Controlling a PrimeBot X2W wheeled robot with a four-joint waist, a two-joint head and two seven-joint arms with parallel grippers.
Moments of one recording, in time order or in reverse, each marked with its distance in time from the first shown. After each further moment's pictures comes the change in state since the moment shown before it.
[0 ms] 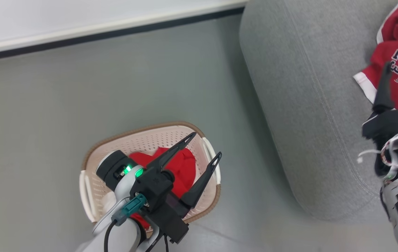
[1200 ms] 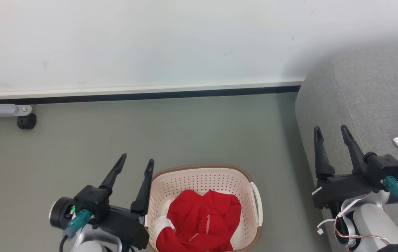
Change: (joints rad) left arm 0.185 -0.017 0.201 0.124 -0.132 0.163 -0.089; right arm 0.325 0.067 0.161 -0.276 -0.096 0.025 0.001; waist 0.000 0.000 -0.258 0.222
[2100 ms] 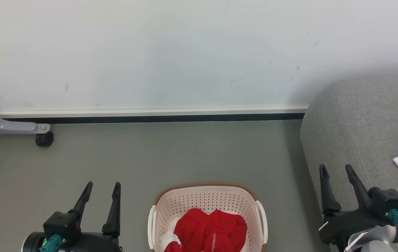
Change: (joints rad) left arm 0.151 0.033 0.121 -0.001 -0.036 0.048 -0.016; right arm 0.211 -0.009 -0.029 -0.113 0.018 -0.024 0.079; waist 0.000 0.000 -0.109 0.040
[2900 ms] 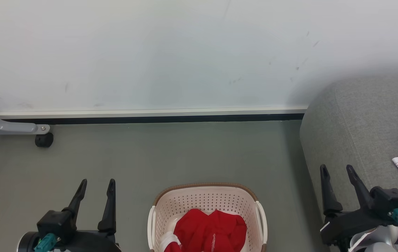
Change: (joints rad) left arm 0.008 -0.008 0.038 -0.024 0.002 0.009 0.010; right arm 0.037 0.000 -0.018 -0.093 -0.002 -0.017 0.070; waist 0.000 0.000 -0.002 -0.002
